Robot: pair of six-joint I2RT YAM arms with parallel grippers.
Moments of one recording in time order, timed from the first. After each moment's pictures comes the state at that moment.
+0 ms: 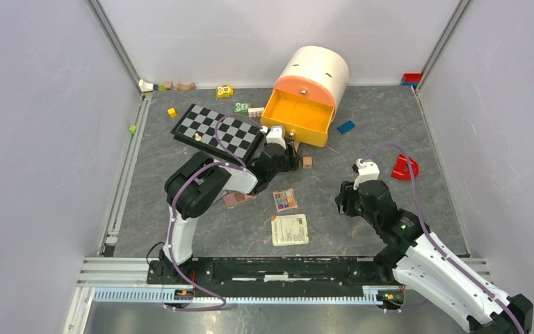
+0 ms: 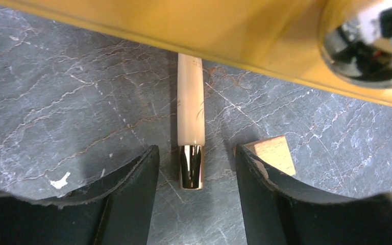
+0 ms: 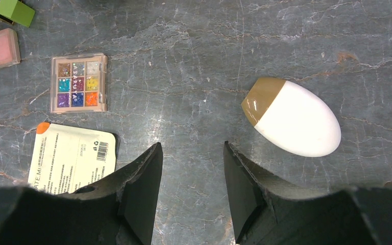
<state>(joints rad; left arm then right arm) -0.76 2.04 1.01 0.61 -0.24 -0.55 0.64 0.61 0.46 -0.47 0.24 0.38</state>
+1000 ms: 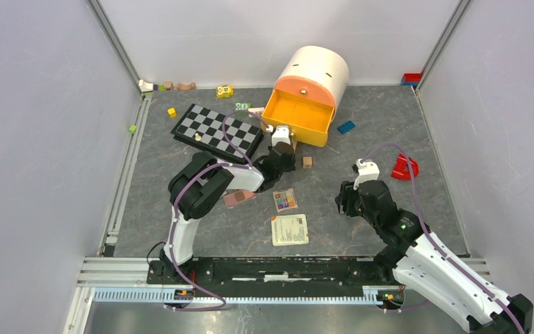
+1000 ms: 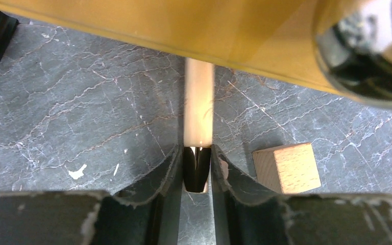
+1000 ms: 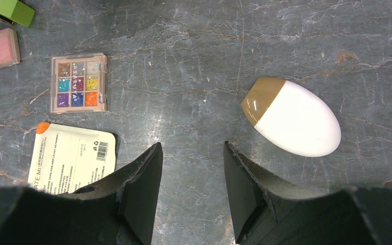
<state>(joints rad) -0.80 2.07 1.11 0.43 -0.40 -0.52 0.64 0.61 0.46 -0.47 0.24 0.38</state>
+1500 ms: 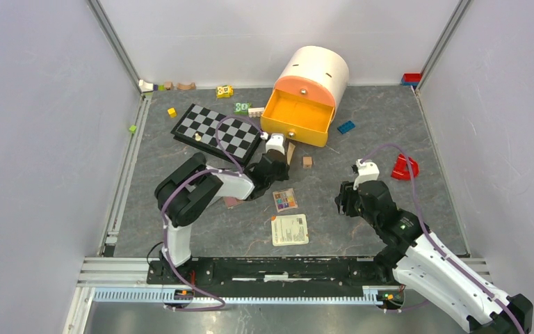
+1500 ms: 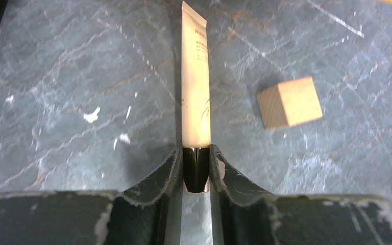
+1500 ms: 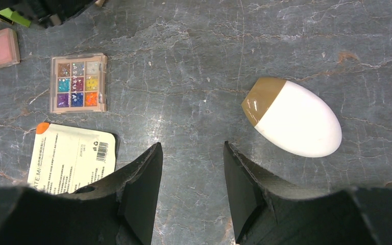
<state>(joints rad) -0.81 1.96 0.96 0.47 -0.33 -0.49 0.64 0.61 0.46 -0.47 0.24 0.38</state>
